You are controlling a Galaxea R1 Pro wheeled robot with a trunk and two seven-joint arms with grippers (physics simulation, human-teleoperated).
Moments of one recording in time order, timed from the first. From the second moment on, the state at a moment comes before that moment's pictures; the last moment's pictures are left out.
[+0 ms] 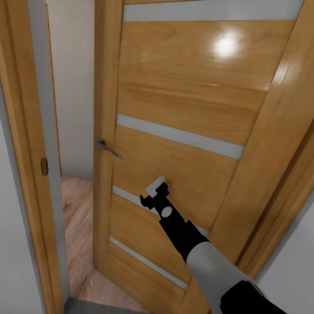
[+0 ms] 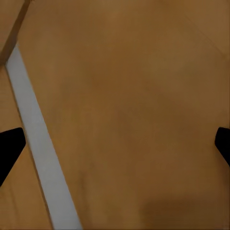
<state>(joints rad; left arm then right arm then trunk) 0.00 -0.04 0.00 -0.04 0.19 -0.12 0.00 -1.02 0.17 0.64 -0.49 0.25 0.05 -0.01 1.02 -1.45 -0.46</state>
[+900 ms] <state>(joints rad) 0.00 -0.04 0.00 -0.04 0.19 -0.12 0.00 -1.08 0.17 0.65 -0.48 0.14 0.11 -0.02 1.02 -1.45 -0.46</state>
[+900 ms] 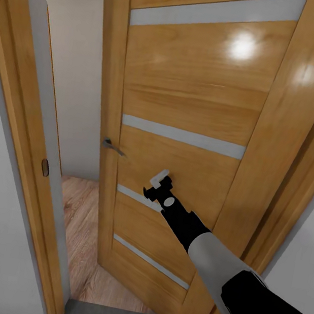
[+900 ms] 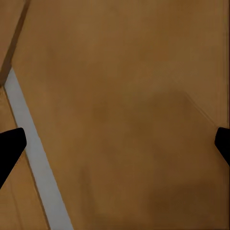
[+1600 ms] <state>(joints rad) 0.00 -0.04 0.00 -0.04 0.19 -0.12 0.00 -1.09 0.17 0.64 -0.51 0.13 0.09 -0.03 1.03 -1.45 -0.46</state>
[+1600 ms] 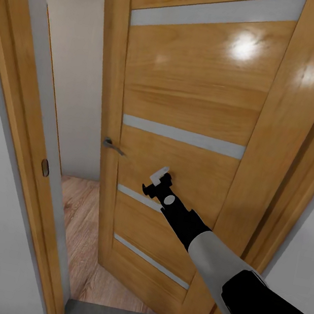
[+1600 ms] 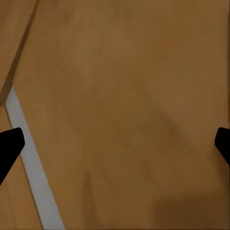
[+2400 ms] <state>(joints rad) 0.00 -0.04 0.01 -0.04 0.20 -0.12 0.00 -1.08 0.17 0.72 -0.80 0.13 0.13 -0.03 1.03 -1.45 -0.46</state>
